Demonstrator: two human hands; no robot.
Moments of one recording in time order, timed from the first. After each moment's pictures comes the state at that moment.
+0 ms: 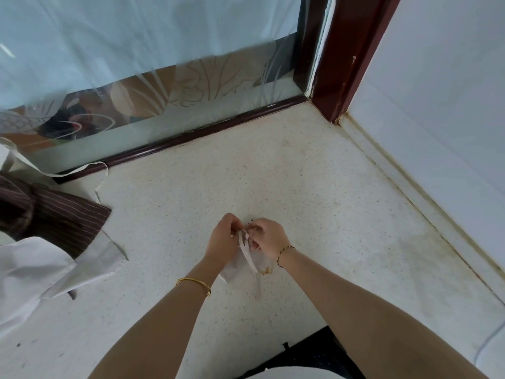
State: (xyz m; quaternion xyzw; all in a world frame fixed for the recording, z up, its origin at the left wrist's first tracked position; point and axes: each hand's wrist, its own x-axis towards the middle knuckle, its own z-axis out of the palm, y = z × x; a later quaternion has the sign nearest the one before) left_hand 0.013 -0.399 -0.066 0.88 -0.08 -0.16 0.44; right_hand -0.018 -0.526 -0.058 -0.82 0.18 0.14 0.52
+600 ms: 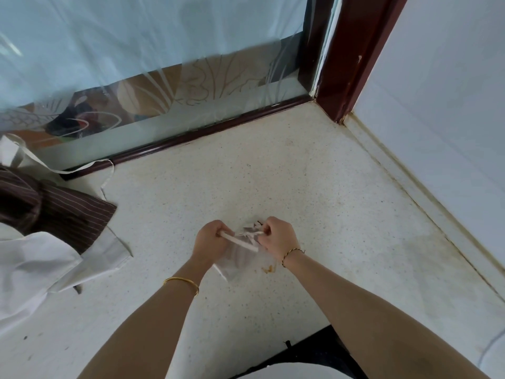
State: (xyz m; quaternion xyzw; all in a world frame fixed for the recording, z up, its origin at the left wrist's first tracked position) left_hand 0.022 -0.370 -0.065 0.89 0.03 -0.19 0.41; right_hand -0.023 -0.533 -0.064 -0.90 0.18 0.11 0.39
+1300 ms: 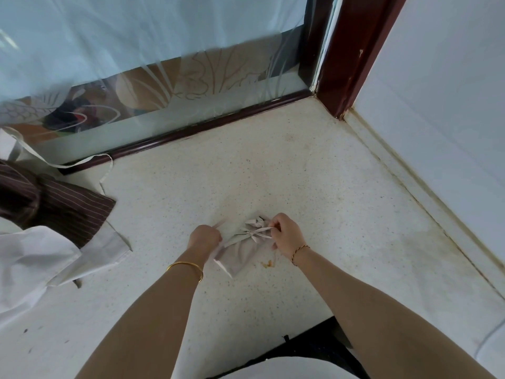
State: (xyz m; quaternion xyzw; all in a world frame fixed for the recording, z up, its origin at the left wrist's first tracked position) left_hand 0.034 -0.367 -0.069 0.87 0.19 -0.32 0.33; right_hand -0.036 -0.550 -0.070 -0.83 0.21 0.11 0.50
